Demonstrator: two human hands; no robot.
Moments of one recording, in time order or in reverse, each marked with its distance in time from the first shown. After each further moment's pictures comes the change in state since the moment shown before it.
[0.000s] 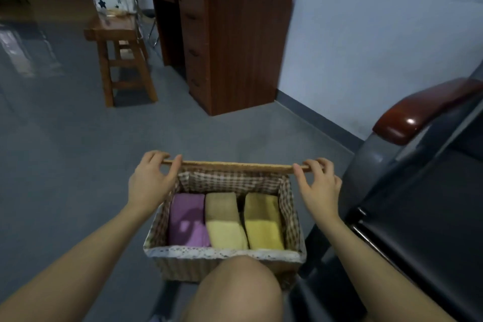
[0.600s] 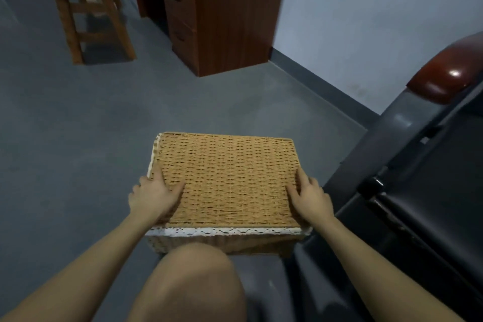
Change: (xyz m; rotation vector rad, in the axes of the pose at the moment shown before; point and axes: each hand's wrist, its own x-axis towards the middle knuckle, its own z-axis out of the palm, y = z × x) left_hand -0.051 -0.068 0.080 0.401 -0.589 -0.267; right_hand -0.051 0.057 0.059 -0.397 -0.561 0.260
